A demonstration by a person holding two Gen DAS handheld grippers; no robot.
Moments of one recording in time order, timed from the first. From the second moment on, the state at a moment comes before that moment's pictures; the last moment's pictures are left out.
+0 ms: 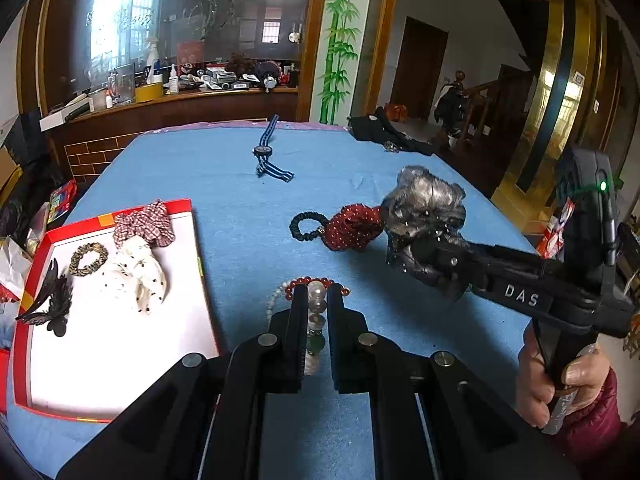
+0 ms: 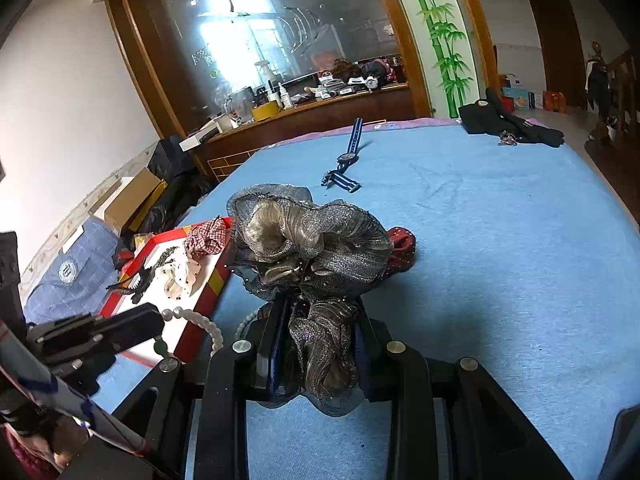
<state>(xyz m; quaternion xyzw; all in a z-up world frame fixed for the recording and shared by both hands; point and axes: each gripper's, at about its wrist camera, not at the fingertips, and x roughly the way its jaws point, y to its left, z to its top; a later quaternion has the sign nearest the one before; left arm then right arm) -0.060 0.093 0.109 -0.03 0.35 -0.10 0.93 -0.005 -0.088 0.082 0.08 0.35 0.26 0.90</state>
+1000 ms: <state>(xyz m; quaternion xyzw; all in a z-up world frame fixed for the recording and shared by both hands) -0.091 0.227 0.143 -0.09 0.32 -0.02 0.94 -0.060 0.025 0.109 0.06 0.38 0.37 0.84</state>
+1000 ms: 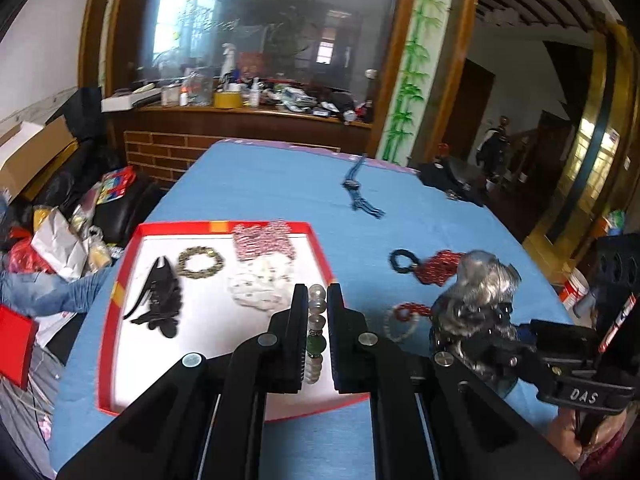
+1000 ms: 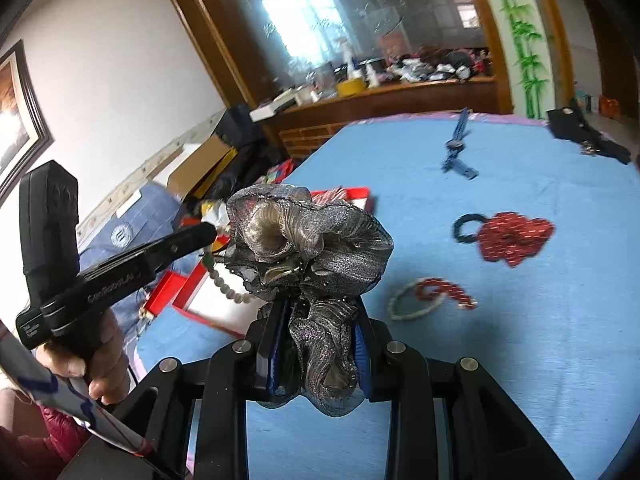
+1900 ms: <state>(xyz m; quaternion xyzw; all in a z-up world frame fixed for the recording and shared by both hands) -0.023 0.311 0.080 -0.12 0.38 0.04 0.92 -0.018 0.149 0.039 -0.03 0.50 0.36 0.78</state>
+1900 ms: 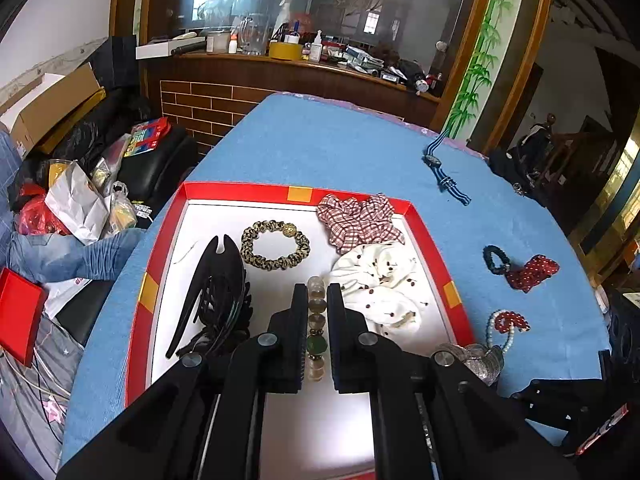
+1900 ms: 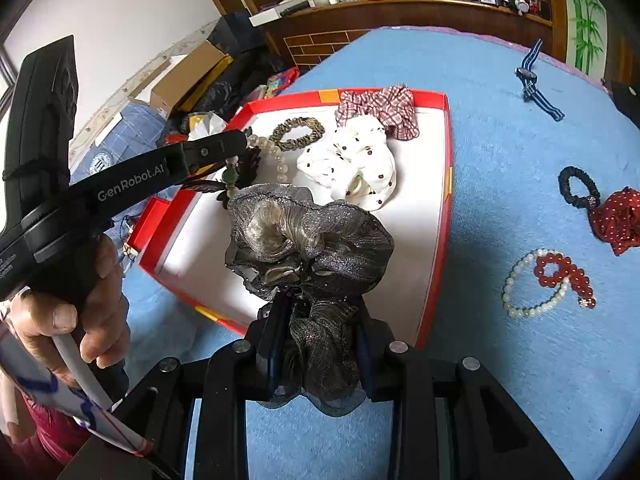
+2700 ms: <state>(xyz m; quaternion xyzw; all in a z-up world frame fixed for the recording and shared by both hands) 0.013 0.335 0.045 -0.13 0.41 0.07 0.90 0.028 0.171 0.026 -0.01 0.52 0.32 0.79</state>
